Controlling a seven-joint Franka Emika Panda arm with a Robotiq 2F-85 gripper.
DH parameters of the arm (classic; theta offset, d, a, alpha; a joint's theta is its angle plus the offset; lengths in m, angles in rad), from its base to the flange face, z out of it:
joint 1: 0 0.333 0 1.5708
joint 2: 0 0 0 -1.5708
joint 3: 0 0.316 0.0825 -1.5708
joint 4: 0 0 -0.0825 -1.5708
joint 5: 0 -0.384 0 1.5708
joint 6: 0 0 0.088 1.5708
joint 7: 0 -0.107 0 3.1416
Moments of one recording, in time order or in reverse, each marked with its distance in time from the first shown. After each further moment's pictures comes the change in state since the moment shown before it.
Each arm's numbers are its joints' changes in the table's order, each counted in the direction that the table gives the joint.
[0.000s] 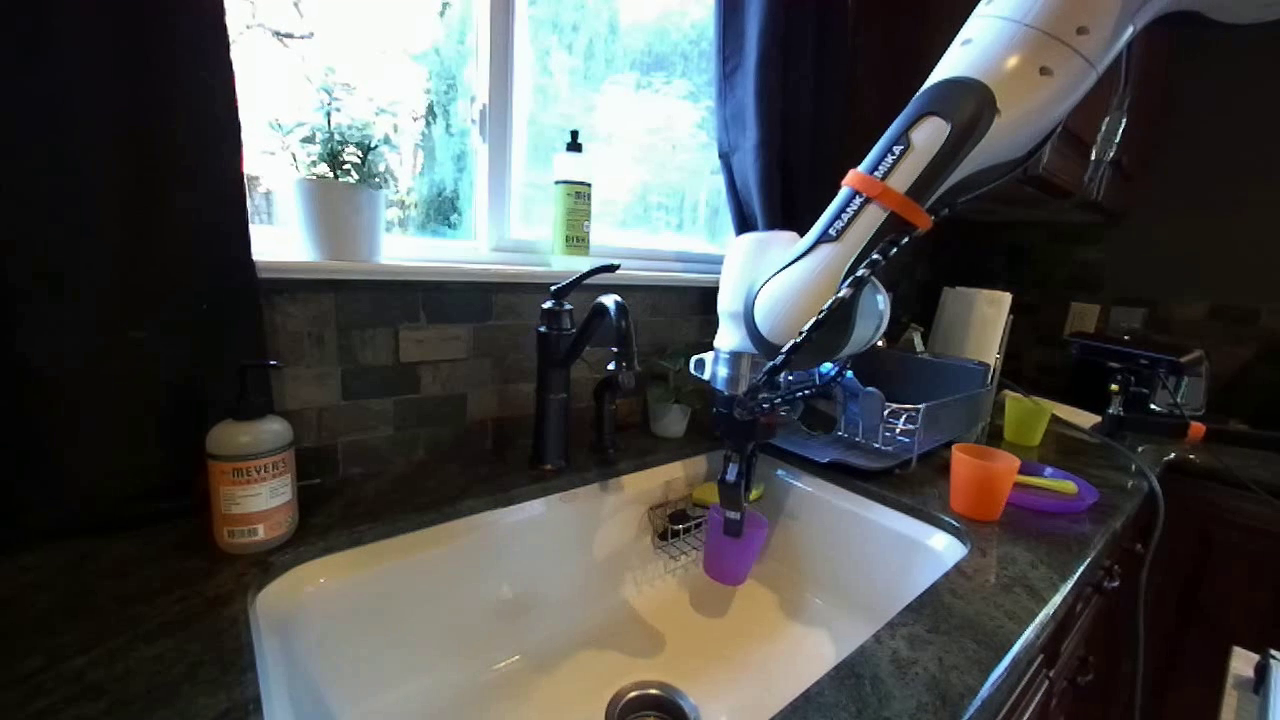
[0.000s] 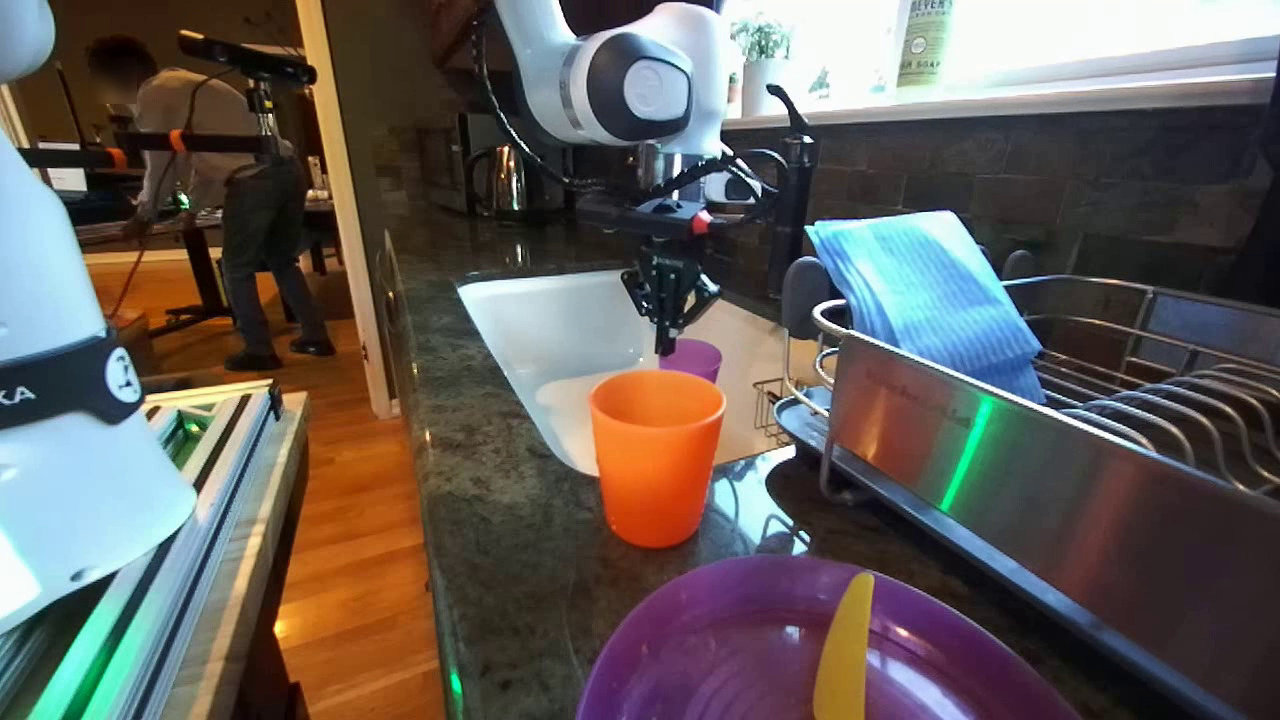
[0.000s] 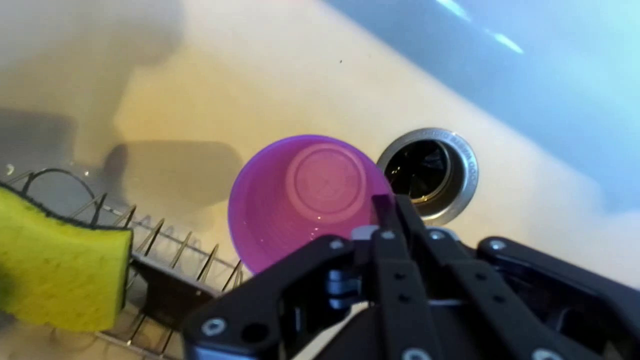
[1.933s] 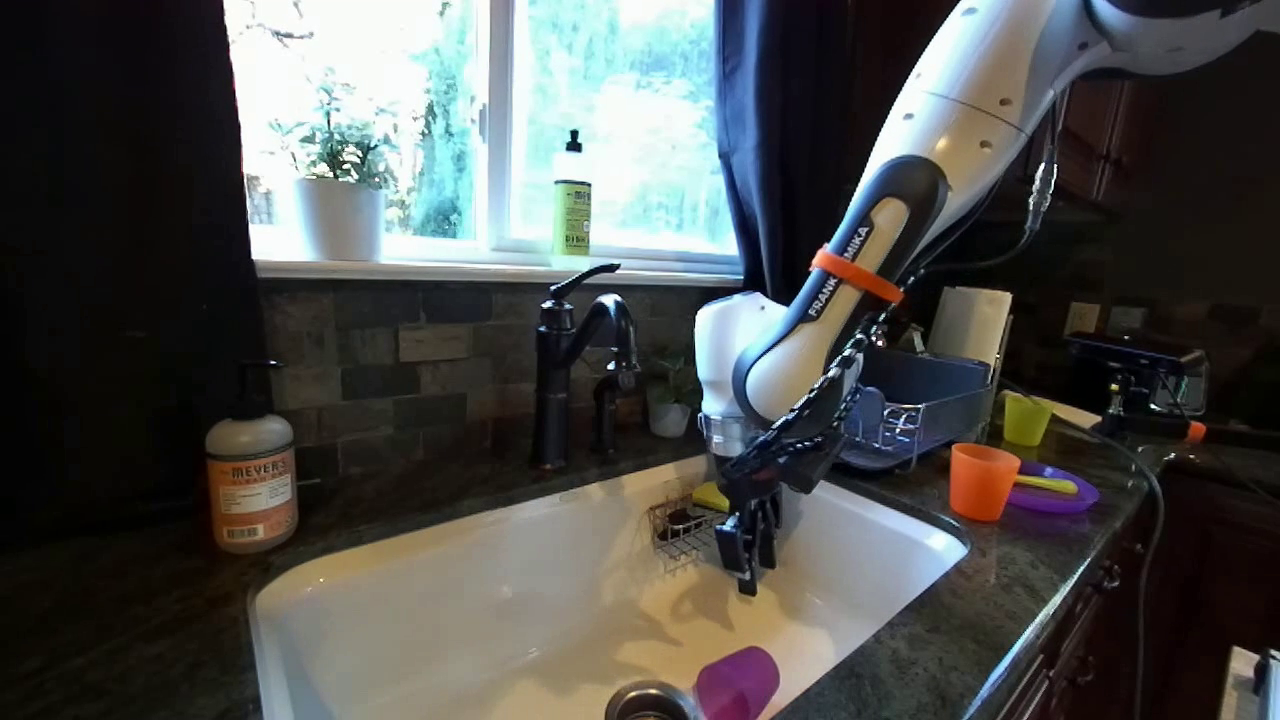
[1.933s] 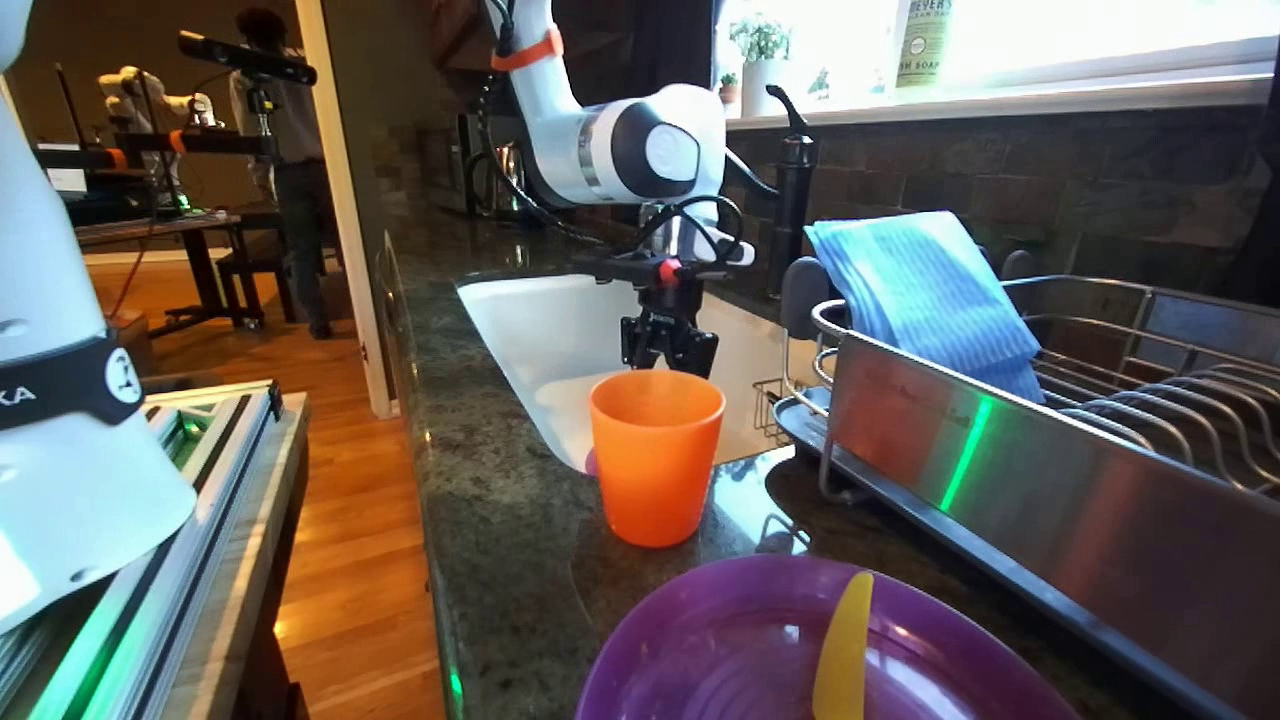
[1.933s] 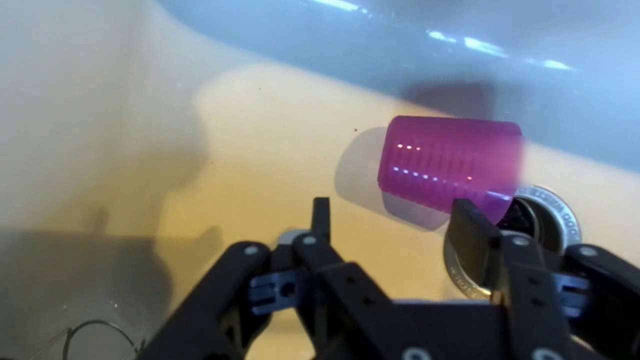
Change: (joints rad) arm 0.149 -0.159 -0.150 -0.079 0.148 0.070 -0.381
